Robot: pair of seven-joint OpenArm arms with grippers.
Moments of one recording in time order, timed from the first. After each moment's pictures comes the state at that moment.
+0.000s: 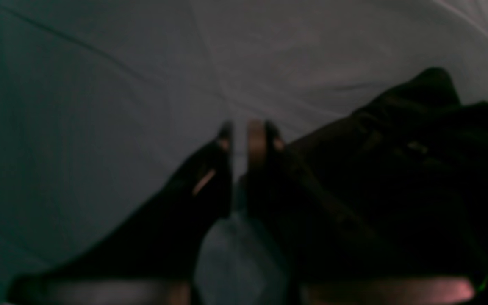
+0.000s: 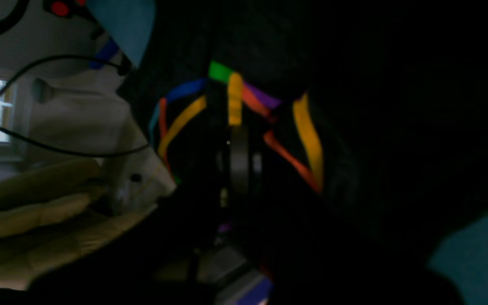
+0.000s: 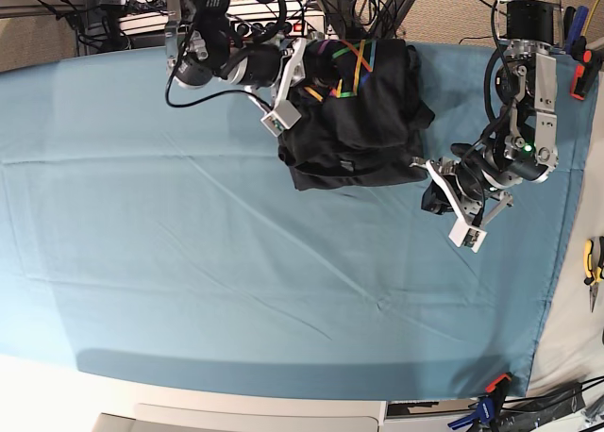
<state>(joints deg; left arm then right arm) -0.5 -18.8 -0.2 100.0 -32.9 -15.9 57.8 -19.7 -0.9 -1.0 107.4 42.1 34.6 -73.9</state>
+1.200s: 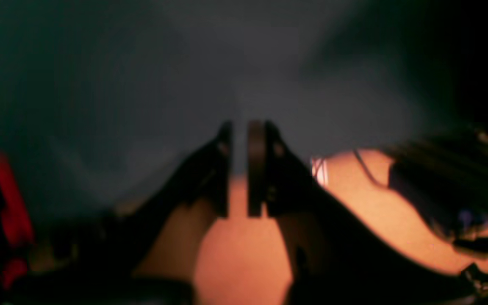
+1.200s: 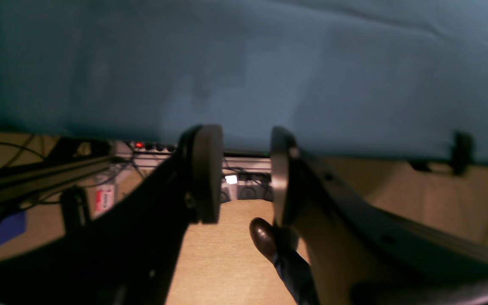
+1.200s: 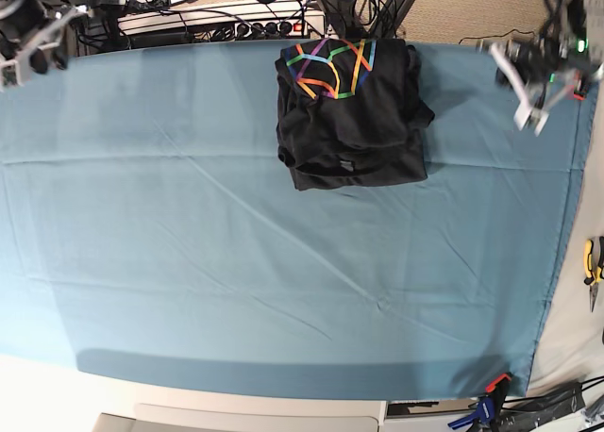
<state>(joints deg) 36.9 -27.9 -19.3 115.3 -35.3 -16.0 65.9 -41.7 15.5 69.0 133.5 54.5 38.9 -78.1</state>
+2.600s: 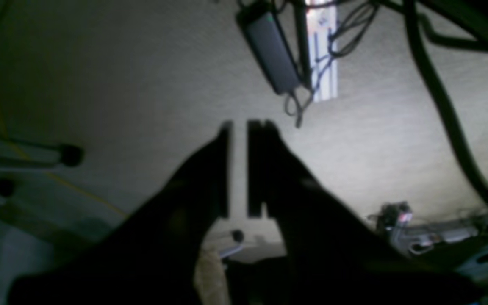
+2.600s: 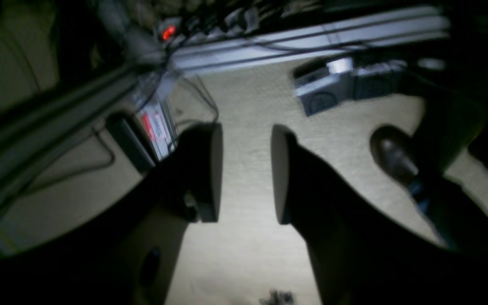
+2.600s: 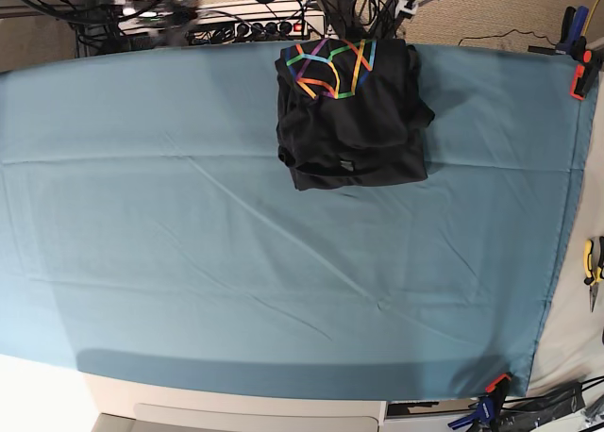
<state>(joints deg) 9.3 -3.8 21.8 21.1 -6.5 -1.7 16.9 -4.6 12.7 13.9 18.8 -6.6 20.1 -9.8</state>
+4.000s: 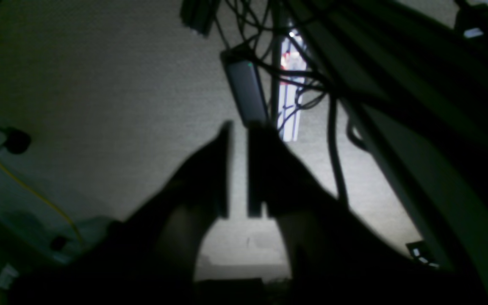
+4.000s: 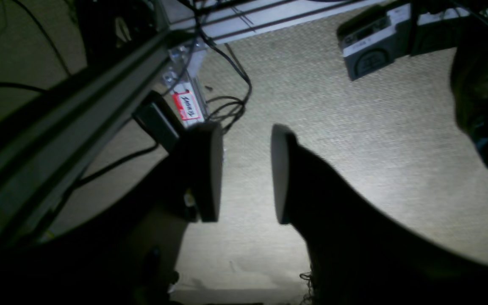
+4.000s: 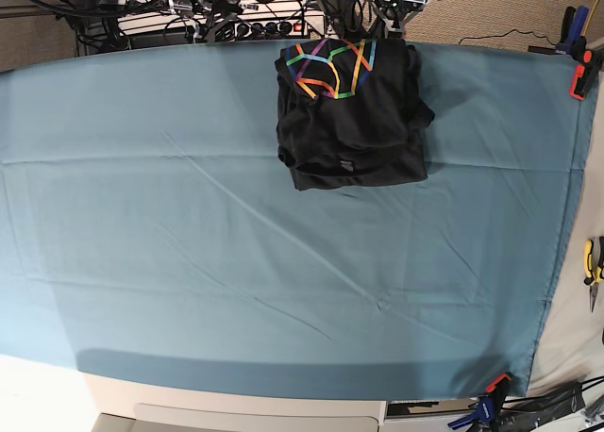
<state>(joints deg) 7.9 0.0 21.8 24.8 -18.3 7.4 17.7 -5.0 7.2 8.8 18.1 5.9 10.0 -14.0</state>
